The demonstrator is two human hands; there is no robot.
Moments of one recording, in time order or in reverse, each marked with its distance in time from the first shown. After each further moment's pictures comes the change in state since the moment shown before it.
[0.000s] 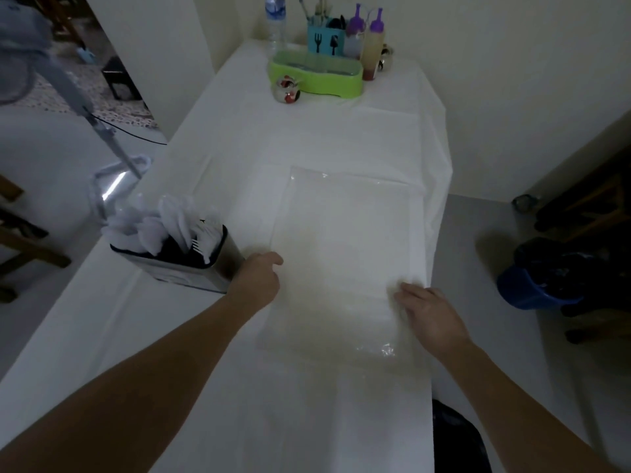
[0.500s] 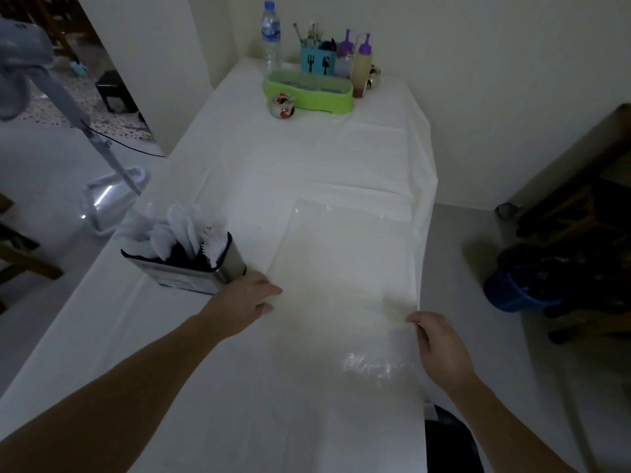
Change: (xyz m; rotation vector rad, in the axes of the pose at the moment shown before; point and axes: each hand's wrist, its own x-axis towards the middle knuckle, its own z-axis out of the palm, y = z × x) left_hand -0.046 -0.039 -0.027 0.015 -0.088 0.436; right_hand -0.070 -0.018 -0.017 0.340 0.228 0.139
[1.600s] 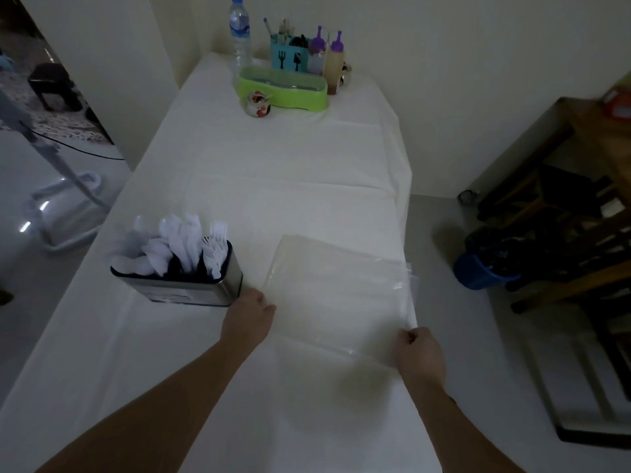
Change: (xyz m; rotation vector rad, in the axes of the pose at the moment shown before) left_hand 0.001 0.019 0.017 -0.309 0.042 -0.558; right_hand -0.020 -0.075 0.038 0.058 0.068 0.890
